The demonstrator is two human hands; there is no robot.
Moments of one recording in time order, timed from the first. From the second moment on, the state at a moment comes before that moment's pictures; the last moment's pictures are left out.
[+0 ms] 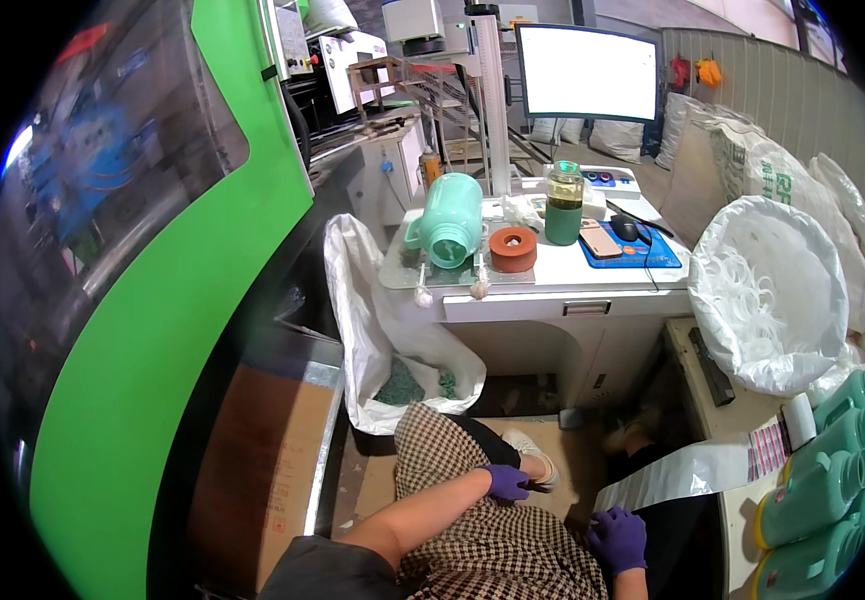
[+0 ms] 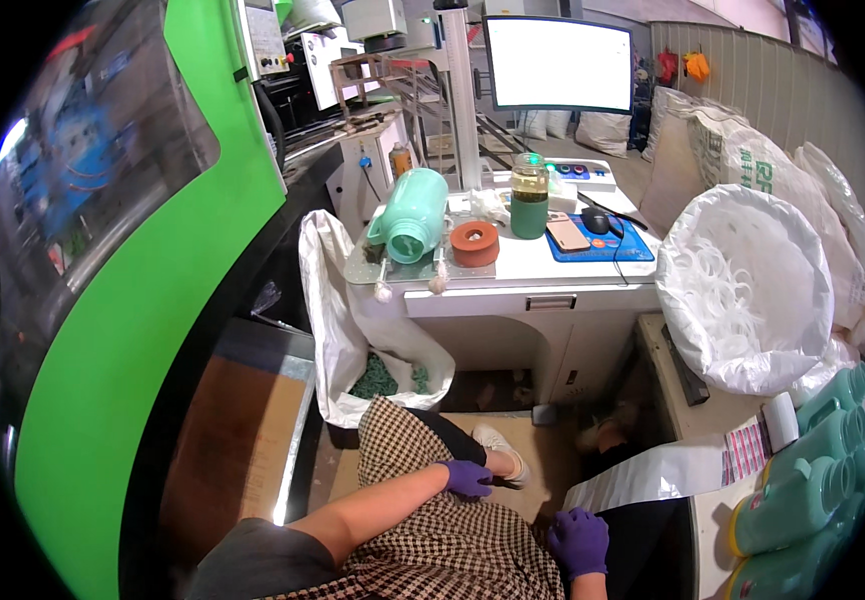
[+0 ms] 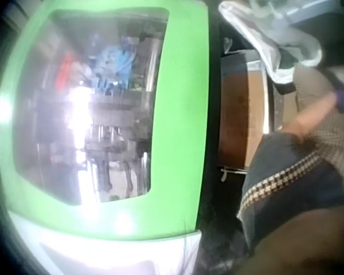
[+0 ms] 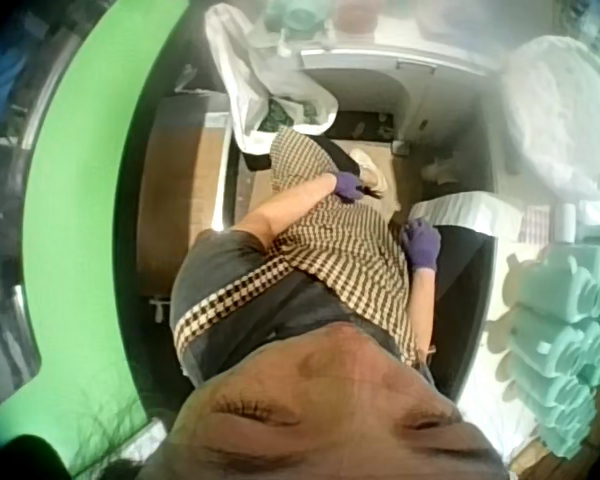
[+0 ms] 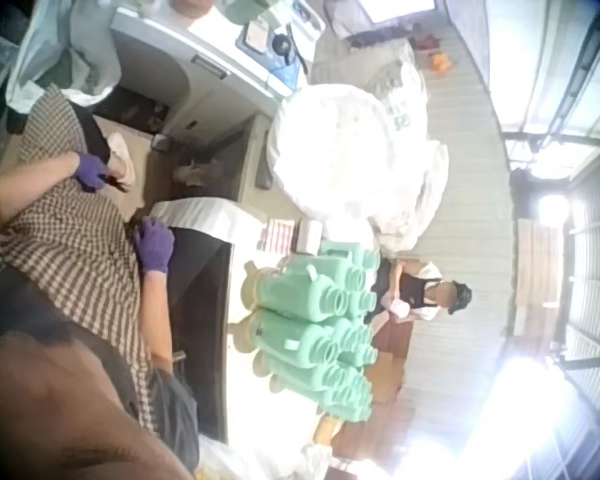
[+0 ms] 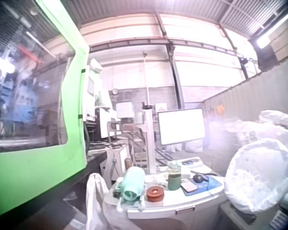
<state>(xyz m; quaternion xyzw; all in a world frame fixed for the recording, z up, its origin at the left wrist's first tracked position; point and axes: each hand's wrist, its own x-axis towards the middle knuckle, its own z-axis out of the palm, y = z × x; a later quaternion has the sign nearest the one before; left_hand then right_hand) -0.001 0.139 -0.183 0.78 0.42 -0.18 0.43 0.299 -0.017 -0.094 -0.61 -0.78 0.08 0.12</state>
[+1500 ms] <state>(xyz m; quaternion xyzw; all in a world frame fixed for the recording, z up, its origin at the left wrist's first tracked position) -0.005 0.138 -0.197 0.81 0.41 -0.20 0.37 0.301 -0.016 -0.106 -0.60 -0.79 0.04 0.10</state>
